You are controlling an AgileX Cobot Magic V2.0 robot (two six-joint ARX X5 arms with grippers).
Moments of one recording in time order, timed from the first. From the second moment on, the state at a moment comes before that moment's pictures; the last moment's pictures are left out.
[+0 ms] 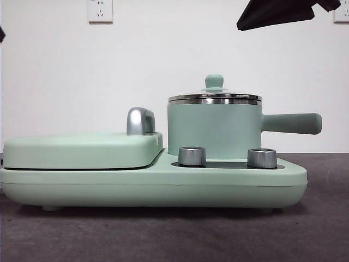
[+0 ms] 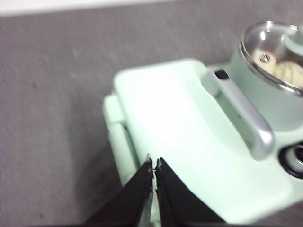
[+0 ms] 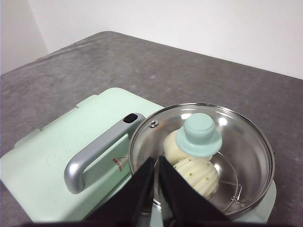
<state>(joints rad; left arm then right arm) -0.23 0.64 0.70 -0.49 0.13 0.00 0.56 0.95 0.73 -0.04 -0.15 0.08</state>
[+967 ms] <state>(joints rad) -0.07 0.00 0.03 -0.14 0.10 -0.03 0.56 0.95 0.73 -0.04 -0.15 0.08</state>
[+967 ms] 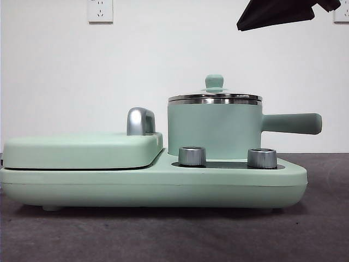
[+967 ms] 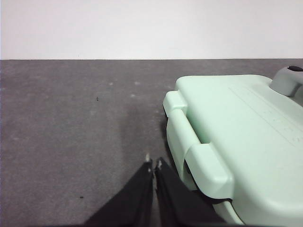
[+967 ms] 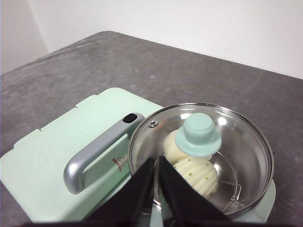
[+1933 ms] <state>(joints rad) -0.07 0.00 0.03 -0.14 0.10 -0.03 0.31 0.58 0.46 -0.03 -0.05 -0.06</state>
